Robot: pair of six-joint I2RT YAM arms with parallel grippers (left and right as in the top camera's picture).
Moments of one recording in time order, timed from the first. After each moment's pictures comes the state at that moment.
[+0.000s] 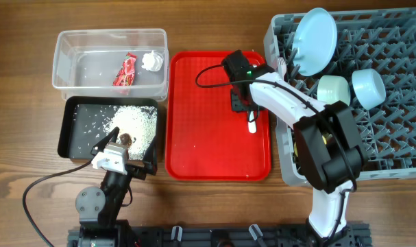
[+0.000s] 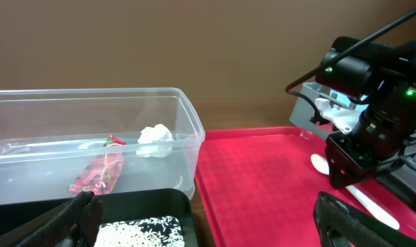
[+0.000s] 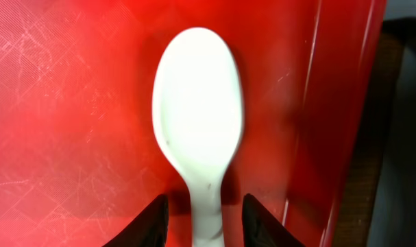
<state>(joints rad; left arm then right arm) 0.00 0.01 0.01 -0.05 0.29 -0.09 0.47 2.07 1.41 -0.77 0.21 0.40</state>
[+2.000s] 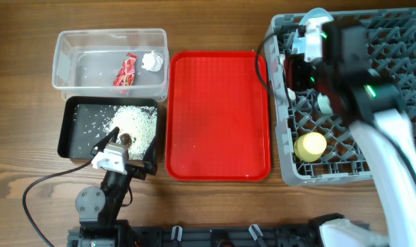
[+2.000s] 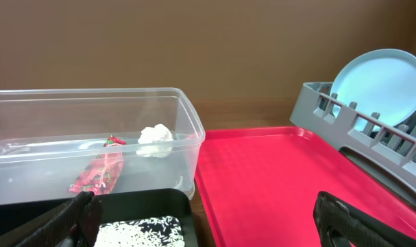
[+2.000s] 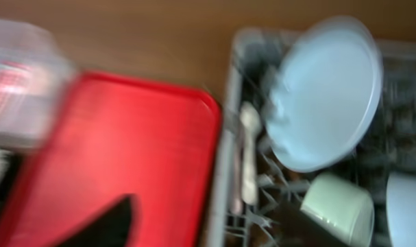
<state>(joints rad) 0.00 0.01 0.01 -0.05 0.29 -0.09 0.24 1.32 1.46 -0.89 -0.01 0.03</state>
